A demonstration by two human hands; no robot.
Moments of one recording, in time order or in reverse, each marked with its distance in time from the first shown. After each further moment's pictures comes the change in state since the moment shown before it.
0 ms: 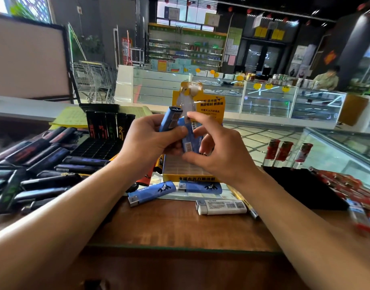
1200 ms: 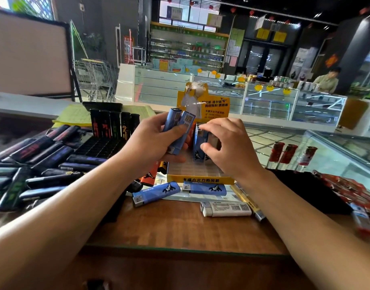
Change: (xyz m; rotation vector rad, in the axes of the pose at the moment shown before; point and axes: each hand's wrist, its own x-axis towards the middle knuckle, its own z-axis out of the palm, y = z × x) left_hand 0.006 -0.001 -0.009 0.006 -0.073 -0.132; right_hand 0.011 0.037 0.008 -0.437 0.061 0.013
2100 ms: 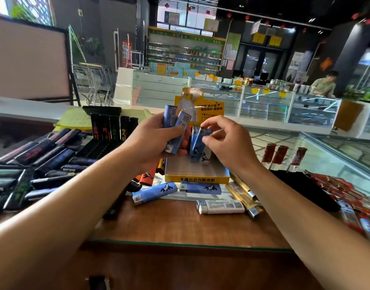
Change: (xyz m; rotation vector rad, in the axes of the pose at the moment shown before) left_hand 0.001 0.013 0.007 -0.159 -0.016 -0.077; right_hand 0.004 -0.015 -0.024 0.414 0.007 0.239
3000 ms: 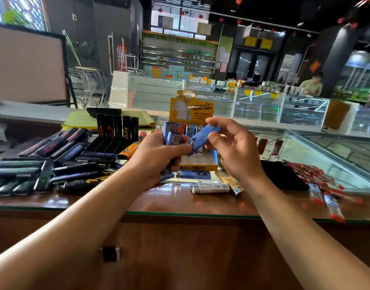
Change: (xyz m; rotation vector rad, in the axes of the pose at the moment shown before) left_hand -0.066 -0.004 0.017 0.052 -0.024 -0.021; right_hand -0.062 -0.043 -0.036 0.478 0.071 0.027
